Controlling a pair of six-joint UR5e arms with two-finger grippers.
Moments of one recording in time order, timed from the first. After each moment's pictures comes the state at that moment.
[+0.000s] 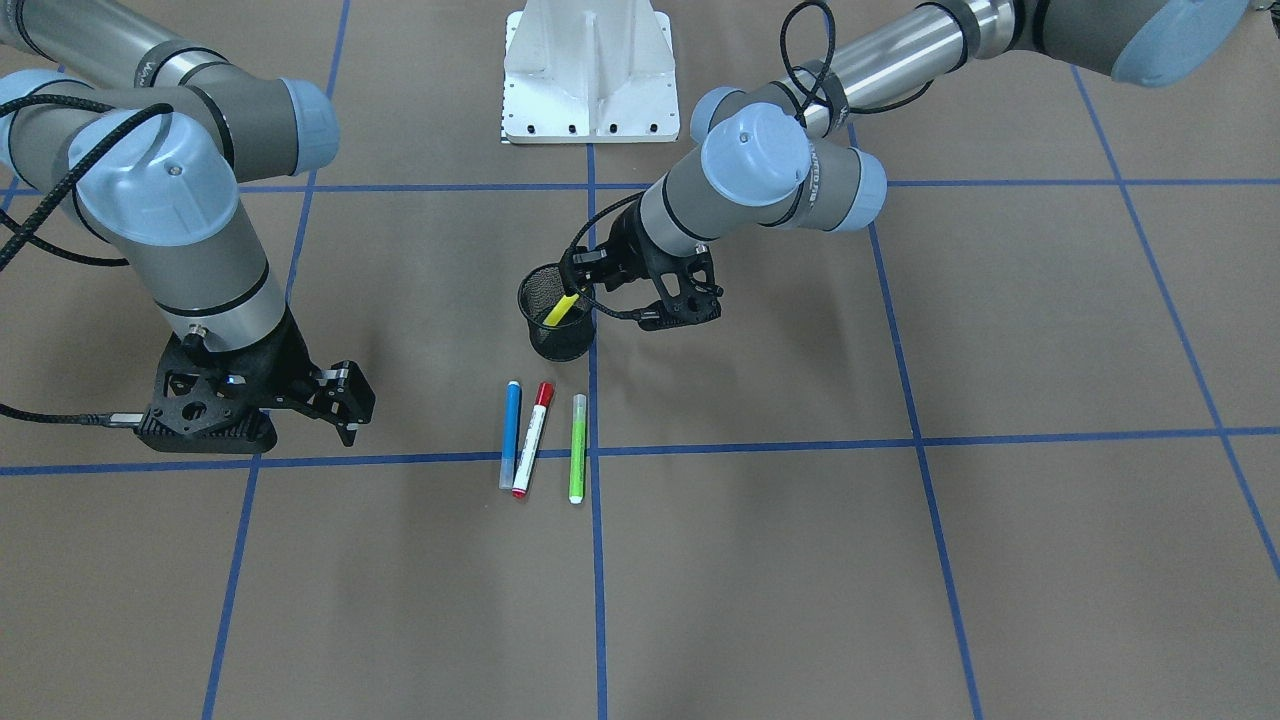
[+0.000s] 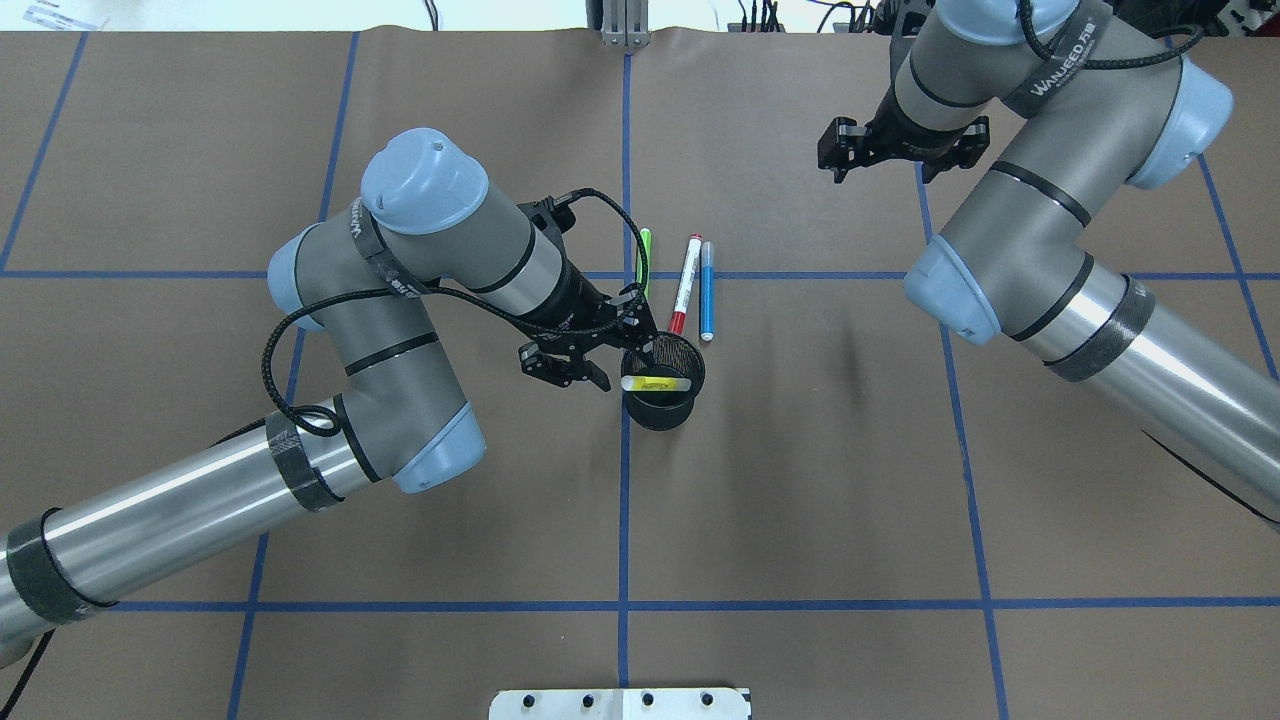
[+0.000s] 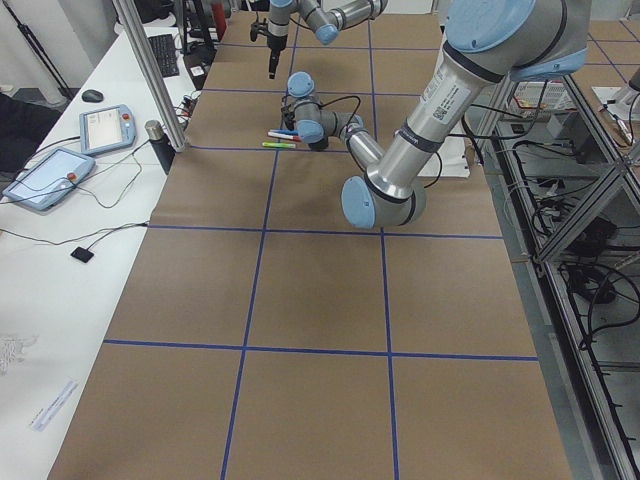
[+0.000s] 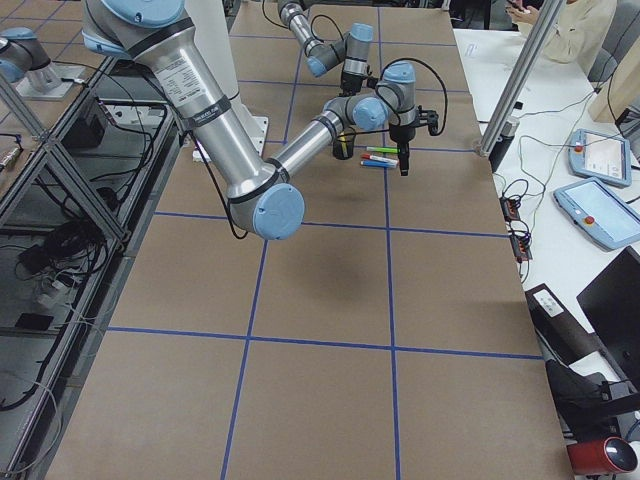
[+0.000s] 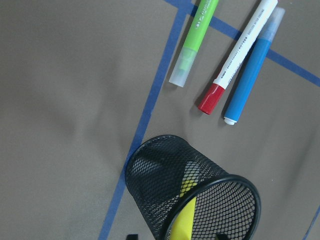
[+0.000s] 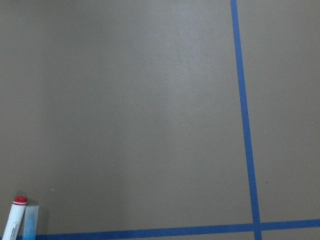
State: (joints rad) left arm -0.61 -2.33 -1.42 -2.17 -2.28 -1.69; right arm 0.90 -0.96 1.63 -1.59 1.93 0.93
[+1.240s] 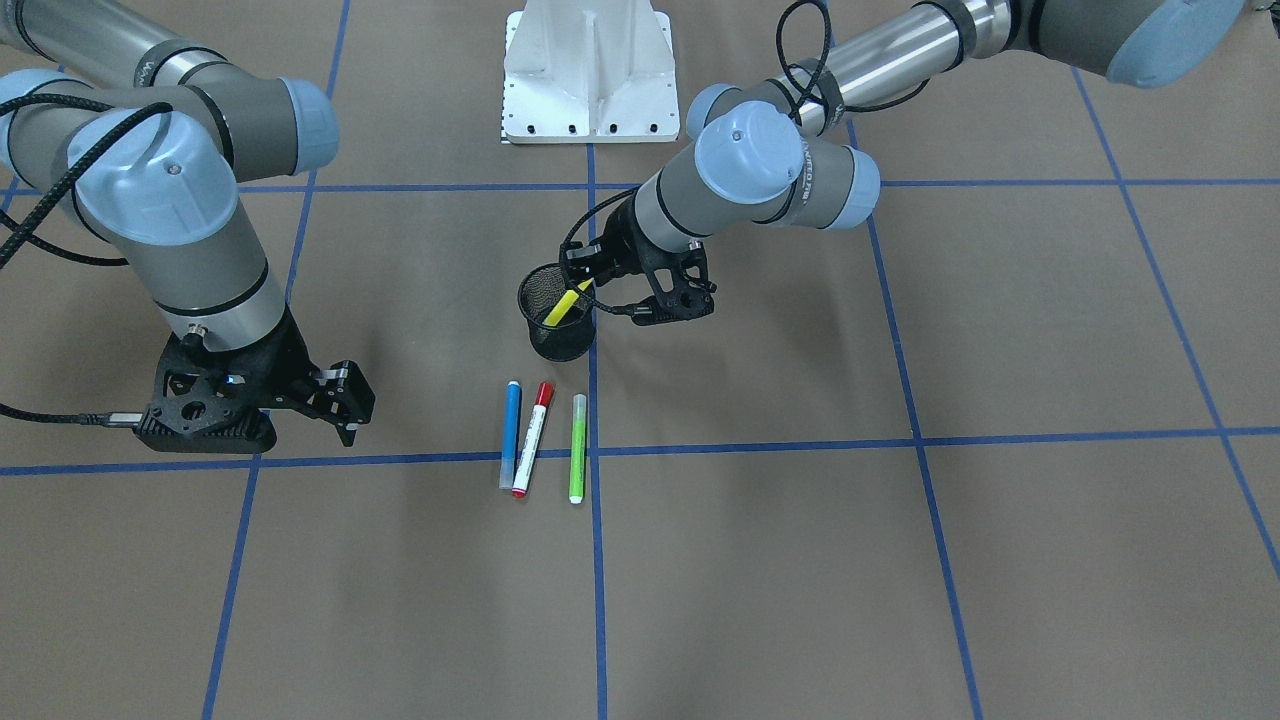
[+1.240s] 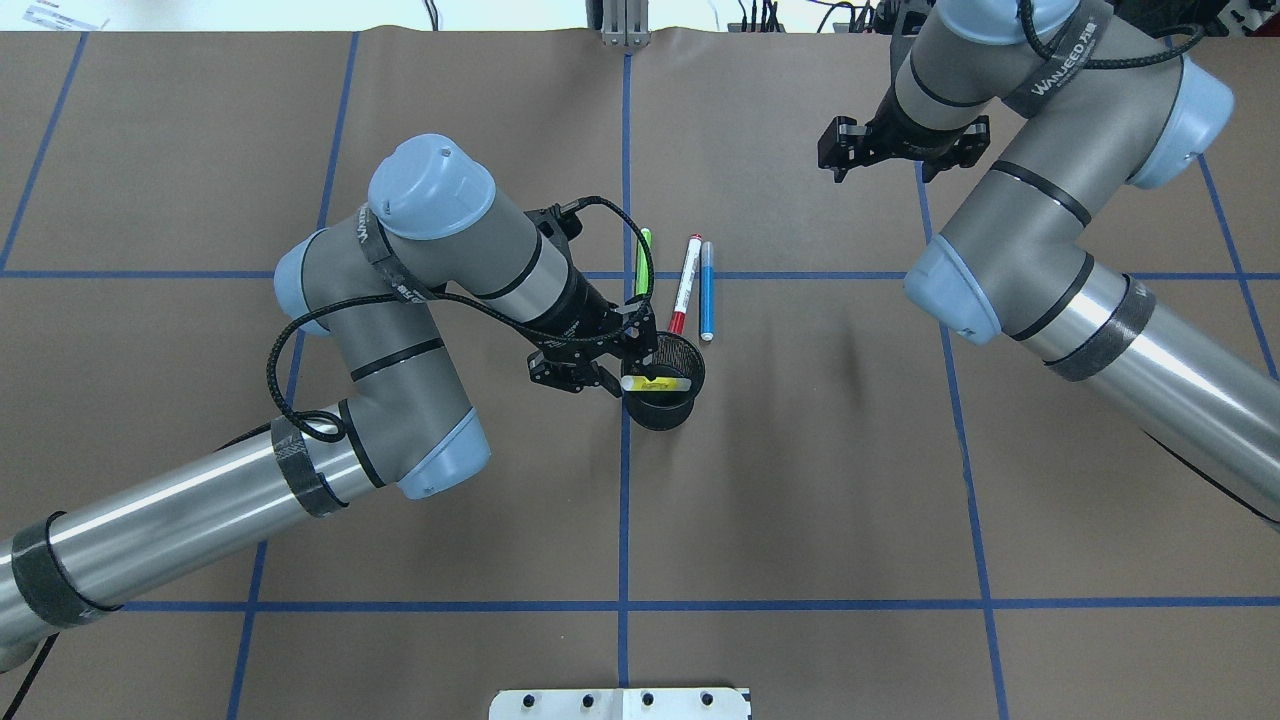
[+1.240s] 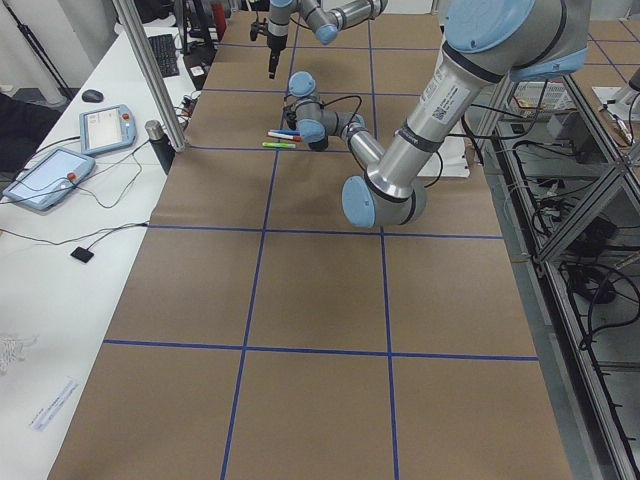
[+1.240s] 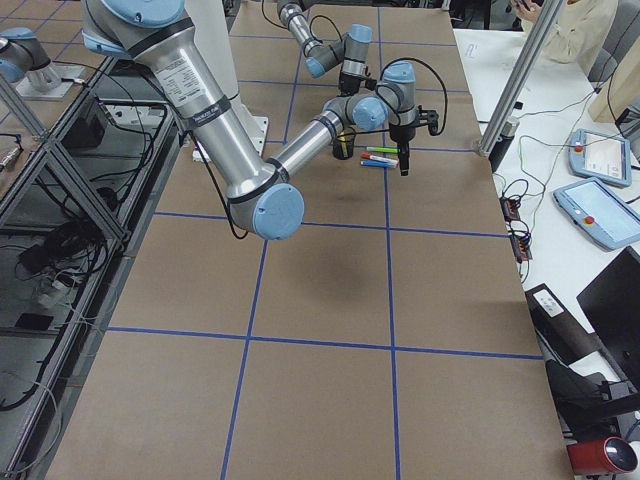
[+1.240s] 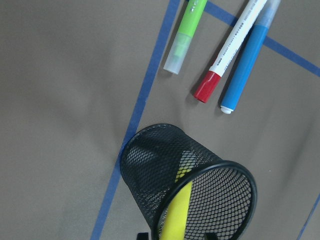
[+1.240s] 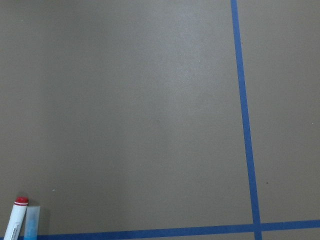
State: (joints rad) left arm -0.60 -2.33 -1.42 -2.17 -2.29 -1.69; right arm 0.90 -0.96 1.63 -1.59 1.93 0.93
